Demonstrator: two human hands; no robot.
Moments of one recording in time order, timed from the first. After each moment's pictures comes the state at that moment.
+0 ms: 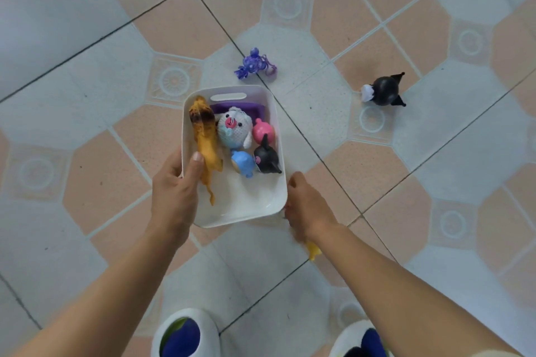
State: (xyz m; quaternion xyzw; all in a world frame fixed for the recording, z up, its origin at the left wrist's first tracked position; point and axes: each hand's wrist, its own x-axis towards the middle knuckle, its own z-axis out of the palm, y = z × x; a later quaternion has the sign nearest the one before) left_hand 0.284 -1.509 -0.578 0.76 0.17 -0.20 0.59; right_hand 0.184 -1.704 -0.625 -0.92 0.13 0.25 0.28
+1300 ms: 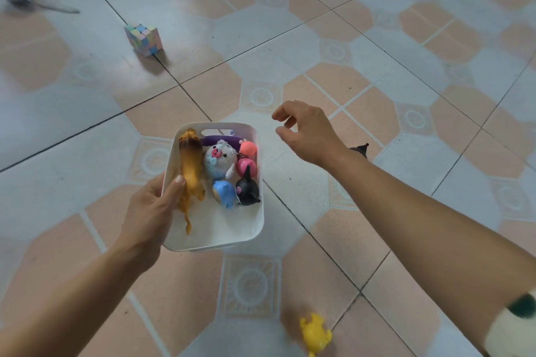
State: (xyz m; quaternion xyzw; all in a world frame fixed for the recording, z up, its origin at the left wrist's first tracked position) left_hand 0.356 -1.534 -0.580 0.74 0.09 -0.20 0.63; right_hand 0.362 -1.806 -0.546 -0.95 0.08 -0.03 0.31
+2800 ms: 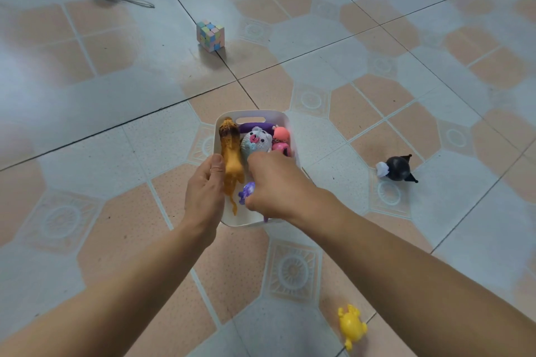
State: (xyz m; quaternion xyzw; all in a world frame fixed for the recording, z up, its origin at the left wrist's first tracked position) left_hand 0.351 -1.504 -0.577 0.68 0.12 -0.17 0.70; right_hand 0.336 -1.618 -0.495 -0.95 0.05 0.22 0.22
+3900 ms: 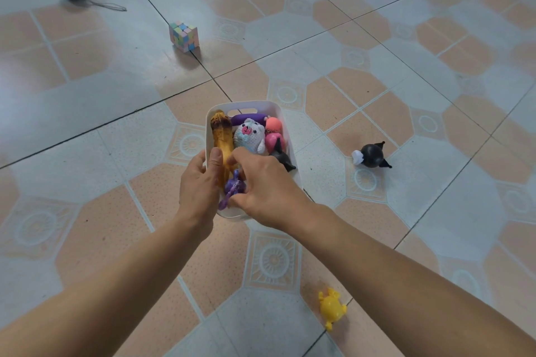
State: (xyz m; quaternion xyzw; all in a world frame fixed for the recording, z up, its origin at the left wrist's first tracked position) left_hand 0.336 -1.533 -0.561 0.66 0.11 -0.18 0.72; right_hand 0.297 -1.640 -0.512 -0.94 0.00 0.07 0.34
